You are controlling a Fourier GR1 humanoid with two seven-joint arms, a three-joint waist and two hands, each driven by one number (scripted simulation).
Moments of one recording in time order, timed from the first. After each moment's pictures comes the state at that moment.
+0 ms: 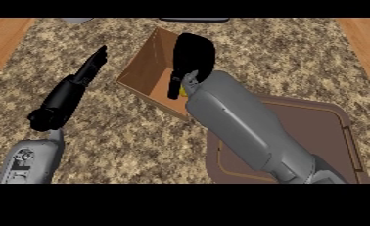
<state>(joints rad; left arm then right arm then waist) -0.25 0.25 0.02 -1.51 -0.13 -0.25 -0.08 -1.03 -0.01 0.51 -1.04 0.59 0.08 1.07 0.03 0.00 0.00</state>
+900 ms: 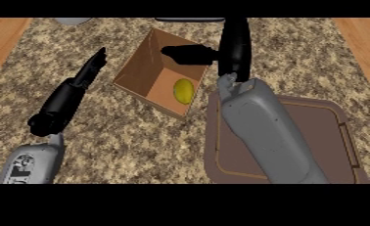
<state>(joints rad) -0.22 0.23 0.02 -1.56 -0.15 -0.23 -0.06 -0.82 0.00 0.26 -1.35 0.48 -0.62 0.75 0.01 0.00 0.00</state>
